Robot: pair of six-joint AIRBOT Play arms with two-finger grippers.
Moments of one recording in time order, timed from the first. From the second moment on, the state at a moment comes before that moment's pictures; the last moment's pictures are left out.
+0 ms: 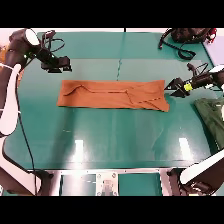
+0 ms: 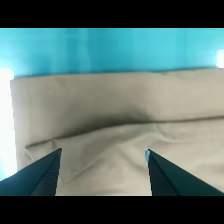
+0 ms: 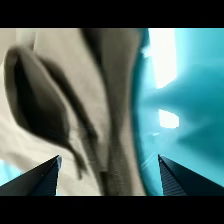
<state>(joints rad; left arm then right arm) -0.05 -1.82 1.95 1.30 -1.35 -1.57 -0.40 -1.94 1.65 -0.91 1.46 1.23</state>
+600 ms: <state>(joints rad) -0.04 -1.82 1.95 1.24 -1.38 -1.56 -0.36 -2.04 1.66 -0.75 1.41 1.04</state>
